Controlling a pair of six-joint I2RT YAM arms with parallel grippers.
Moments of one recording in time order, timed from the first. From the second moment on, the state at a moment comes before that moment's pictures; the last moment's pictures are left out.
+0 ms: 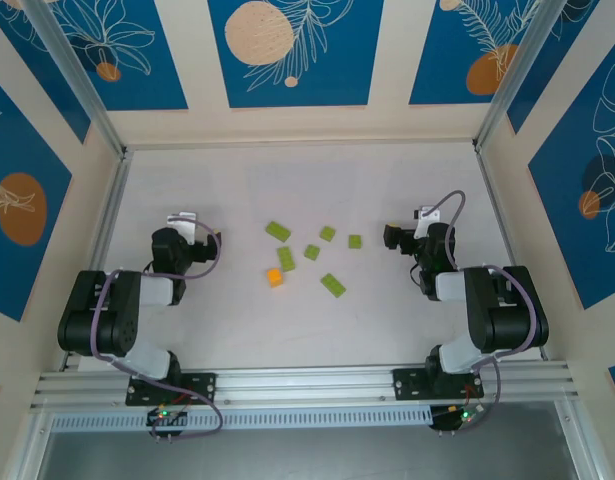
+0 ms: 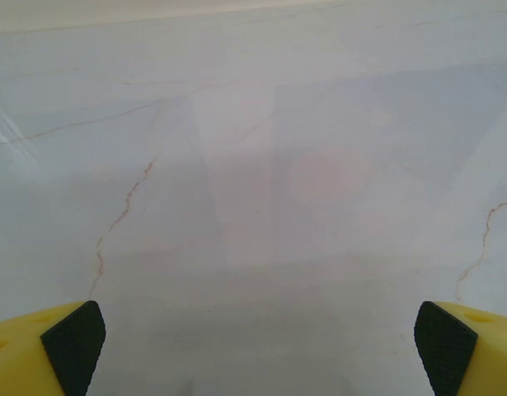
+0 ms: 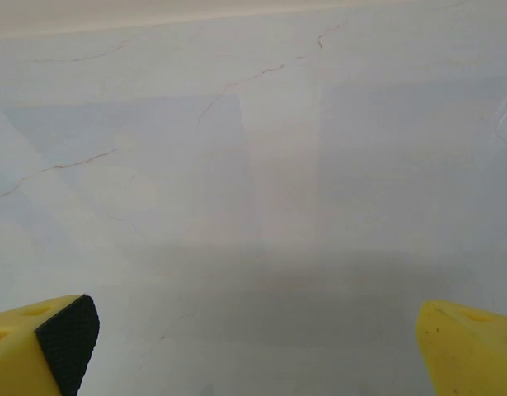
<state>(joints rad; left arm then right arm) -0.04 1.54 0.39 0.72 0.06 0.06 0.02 1.52 0.39 0.71 -0.08 0.08</state>
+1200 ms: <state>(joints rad) -0.04 1.21 0.70 0.01 -0.31 -0.21 0.13 1.29 0.81 -0.01 0.01 0.20</state>
